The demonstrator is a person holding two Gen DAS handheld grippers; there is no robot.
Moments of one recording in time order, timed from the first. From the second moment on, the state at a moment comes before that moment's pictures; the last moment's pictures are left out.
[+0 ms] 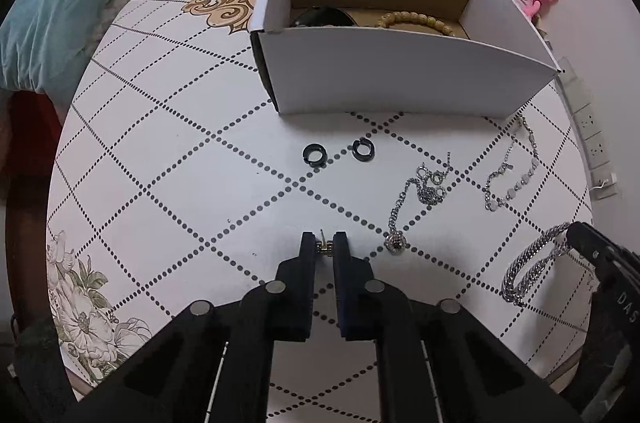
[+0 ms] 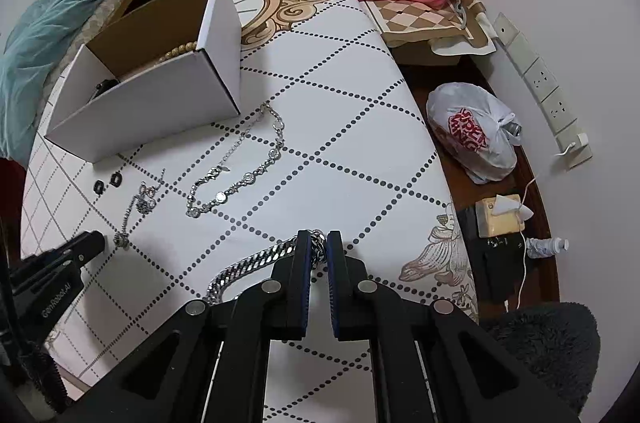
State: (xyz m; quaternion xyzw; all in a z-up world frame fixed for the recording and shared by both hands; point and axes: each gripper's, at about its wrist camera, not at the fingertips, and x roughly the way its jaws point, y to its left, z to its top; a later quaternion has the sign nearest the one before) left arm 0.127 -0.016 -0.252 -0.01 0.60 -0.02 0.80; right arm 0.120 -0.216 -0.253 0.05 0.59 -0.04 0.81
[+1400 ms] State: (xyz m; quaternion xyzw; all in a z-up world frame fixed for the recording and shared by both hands) left arm 0.278 0.010 -0.143 -0.05 0.57 -0.10 0.81; right arm 0.313 -0.159 -0.178 0.05 0.59 0.11 0.80
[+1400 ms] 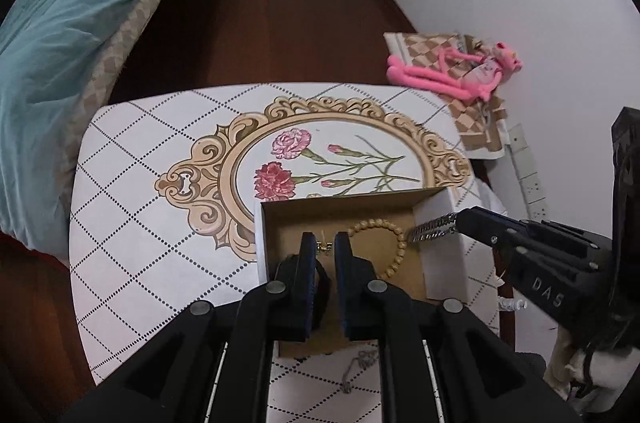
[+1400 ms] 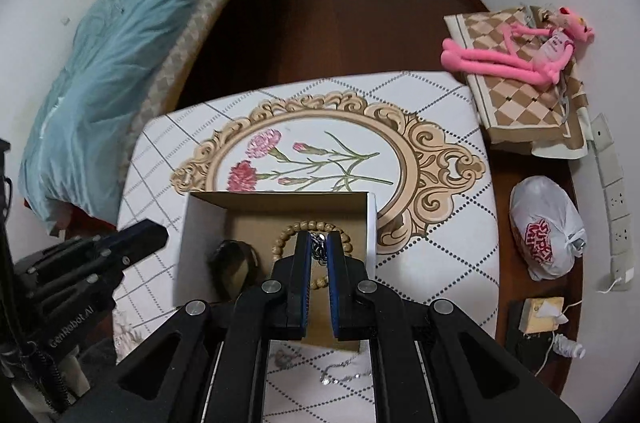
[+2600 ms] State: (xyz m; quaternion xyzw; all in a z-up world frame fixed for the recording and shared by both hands) left arm 0.194 0.029 -0.127 -0.01 0.52 0.05 0.85; right arm 0.235 -0.160 -0.167 -0.03 0.57 0.02 0.82
